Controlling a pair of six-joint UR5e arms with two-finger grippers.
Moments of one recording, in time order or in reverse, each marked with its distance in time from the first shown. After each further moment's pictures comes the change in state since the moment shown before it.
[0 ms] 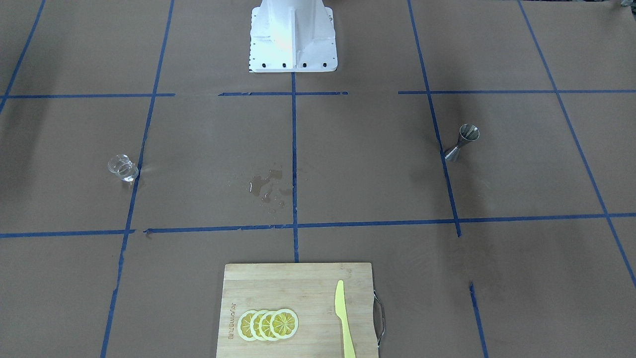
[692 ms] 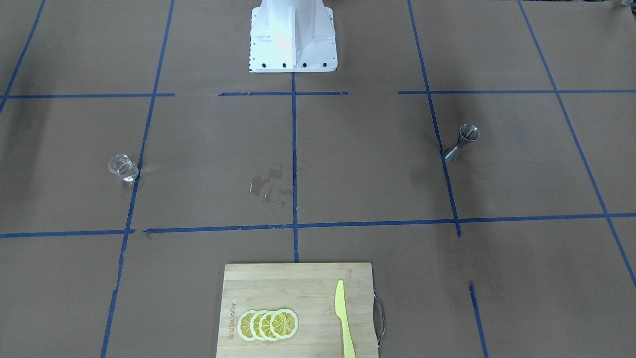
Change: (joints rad) left arm 0.002 -0.034 0.028 -0.276 -0.010 -0.041; right arm -0.001 0.063 0.010 0.049 0.007 0.008
